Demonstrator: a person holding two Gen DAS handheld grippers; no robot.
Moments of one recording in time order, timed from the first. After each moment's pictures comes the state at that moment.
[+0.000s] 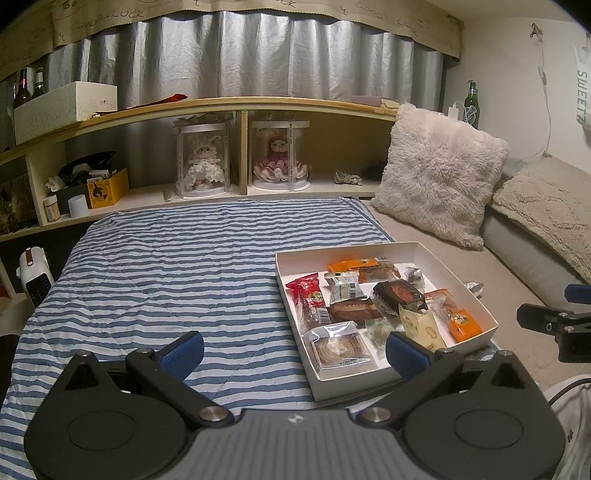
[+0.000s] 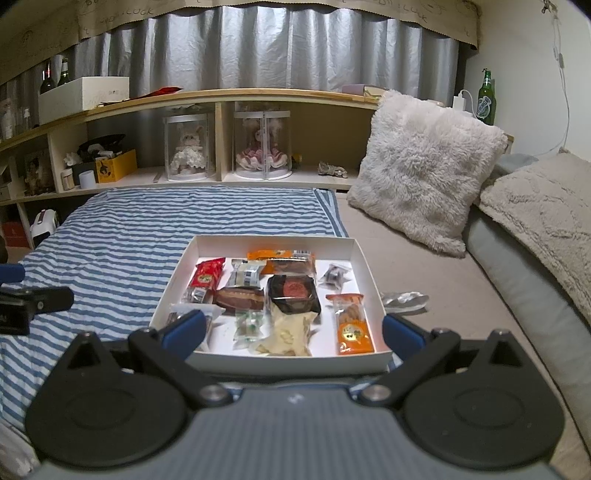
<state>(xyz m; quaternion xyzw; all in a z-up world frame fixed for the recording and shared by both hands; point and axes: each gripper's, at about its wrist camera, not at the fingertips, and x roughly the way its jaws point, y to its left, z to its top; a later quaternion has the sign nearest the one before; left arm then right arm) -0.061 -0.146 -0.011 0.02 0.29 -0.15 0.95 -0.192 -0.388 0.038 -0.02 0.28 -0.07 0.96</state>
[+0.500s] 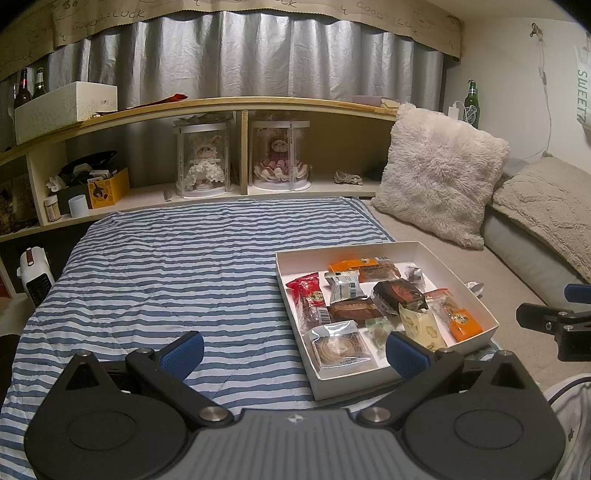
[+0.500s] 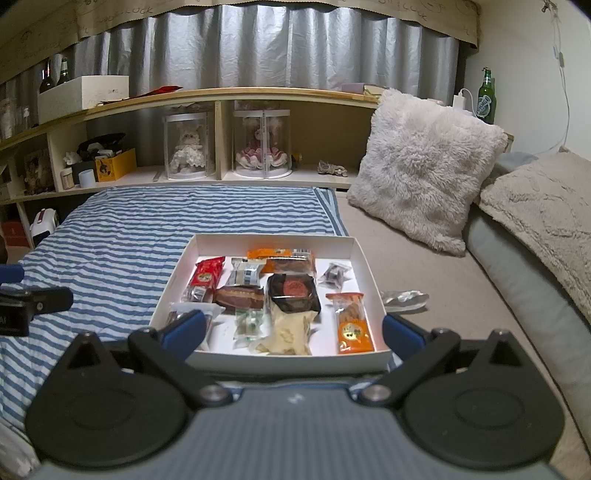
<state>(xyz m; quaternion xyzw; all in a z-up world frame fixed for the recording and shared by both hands) -0.061 -0.147 -0.011 0.02 0.29 -0.15 0.95 -0.193 -0.386 0.035 -0.02 0.29 -0.07 0.96</state>
